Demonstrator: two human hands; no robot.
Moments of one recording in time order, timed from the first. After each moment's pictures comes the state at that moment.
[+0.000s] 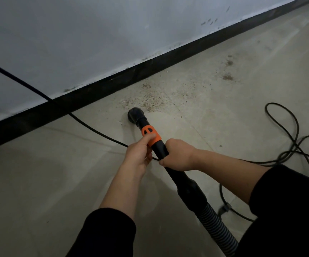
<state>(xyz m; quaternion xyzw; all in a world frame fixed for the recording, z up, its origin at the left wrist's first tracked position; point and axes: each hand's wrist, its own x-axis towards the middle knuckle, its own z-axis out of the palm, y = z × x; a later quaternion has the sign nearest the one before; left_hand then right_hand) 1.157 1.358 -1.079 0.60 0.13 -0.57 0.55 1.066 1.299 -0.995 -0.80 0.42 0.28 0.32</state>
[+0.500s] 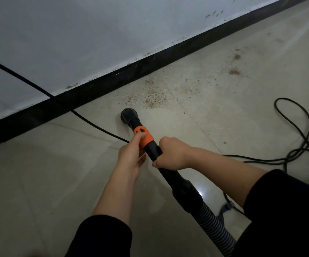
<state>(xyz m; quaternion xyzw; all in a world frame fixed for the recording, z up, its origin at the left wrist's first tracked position) 1.154 1.376 -1.073 0.64 0.15 -0.50 0.56 1.065 1.305 -0.998 -0.81 0.38 0.28 0.35</state>
